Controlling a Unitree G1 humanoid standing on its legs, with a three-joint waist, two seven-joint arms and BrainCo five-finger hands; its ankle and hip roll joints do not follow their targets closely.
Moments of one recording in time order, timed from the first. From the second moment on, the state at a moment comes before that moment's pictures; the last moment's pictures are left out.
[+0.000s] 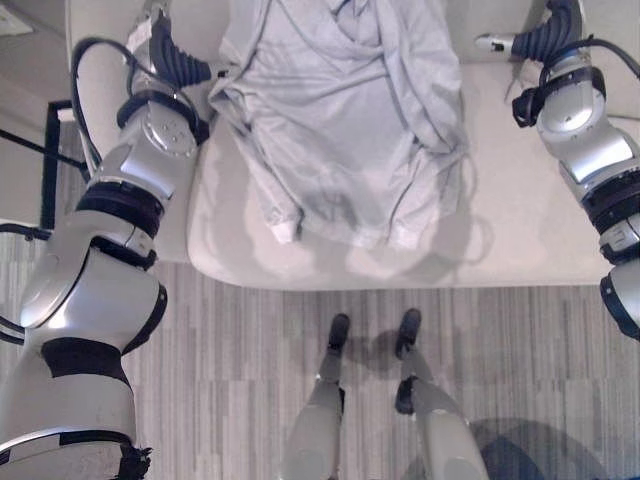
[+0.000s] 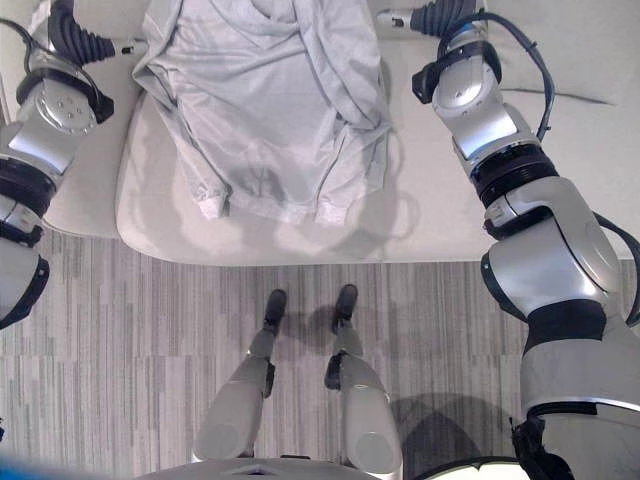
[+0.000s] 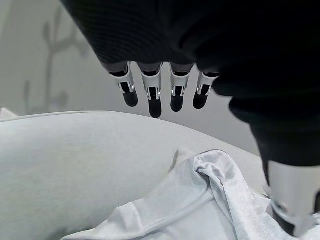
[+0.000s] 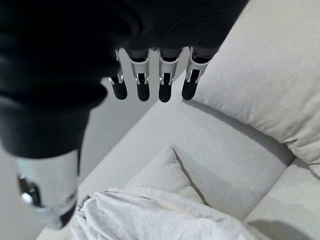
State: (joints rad) left arm -1.42 0.78 -0.81 1.09 -0.09 -0.09 0.43; right arm -1.44 -0.69 0.76 0.92 0.33 -0.09 -0.40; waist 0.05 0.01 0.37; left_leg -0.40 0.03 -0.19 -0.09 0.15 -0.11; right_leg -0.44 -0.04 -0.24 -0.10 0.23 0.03
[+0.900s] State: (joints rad) left arm -1.69 0.78 -1.06 1.26 -0.03 -0.08 0.31; right arm -1.67 -0.60 1.08 1.04 0.53 -0.07 -0.23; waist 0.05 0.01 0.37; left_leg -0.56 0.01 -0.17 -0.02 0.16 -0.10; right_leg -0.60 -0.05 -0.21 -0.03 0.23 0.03
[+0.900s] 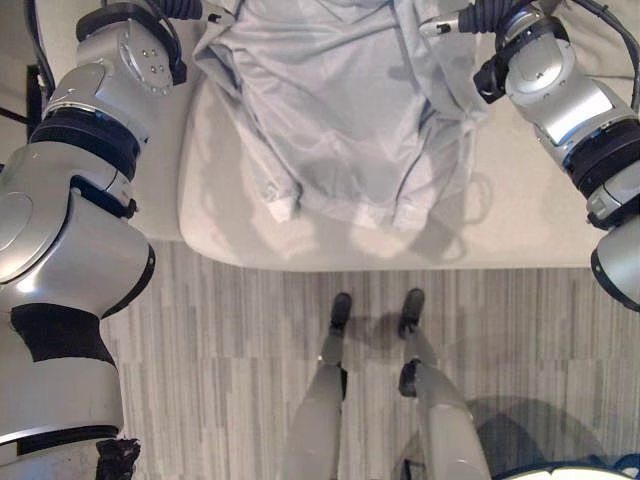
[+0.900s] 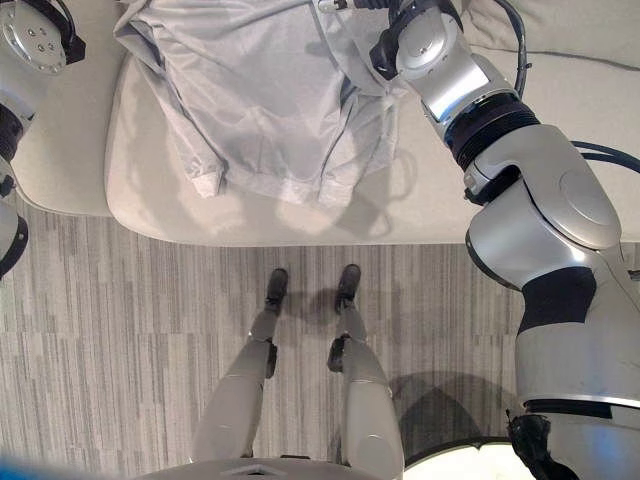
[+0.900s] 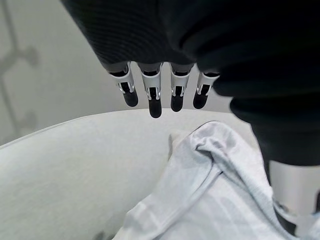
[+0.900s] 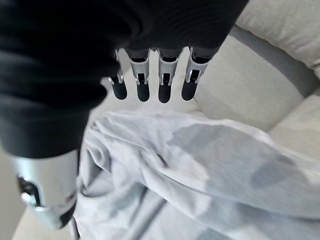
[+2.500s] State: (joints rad) left arm -1.72 0.56 -1.09 1.30 -0.02 -0.07 0.28; right arm -1.72 -0.43 1.10 1.19 0.51 0.02 -0.24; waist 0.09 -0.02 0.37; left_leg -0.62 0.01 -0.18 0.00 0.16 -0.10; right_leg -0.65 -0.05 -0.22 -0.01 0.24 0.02
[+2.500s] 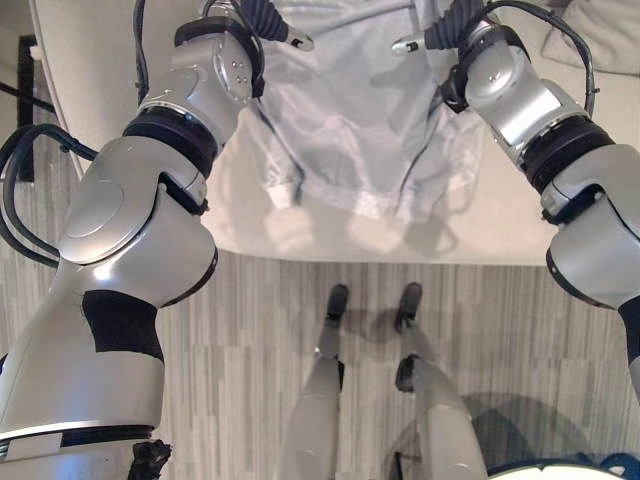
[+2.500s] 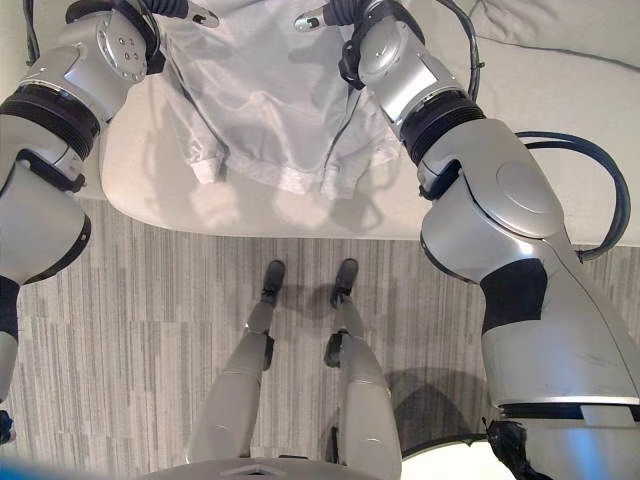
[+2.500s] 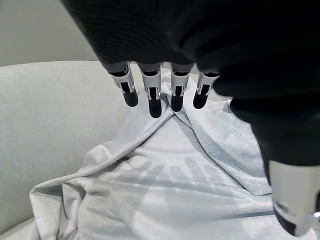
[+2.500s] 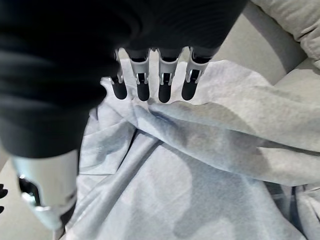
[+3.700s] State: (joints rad) left arm -1.45 0.61 -0.93 1.26 -0.03 -0.06 0.31; right arm -1.52 -0.51 0.91 1.18 0.46 0.02 -0.25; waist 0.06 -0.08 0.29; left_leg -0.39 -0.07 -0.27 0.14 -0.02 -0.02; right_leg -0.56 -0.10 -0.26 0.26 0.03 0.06
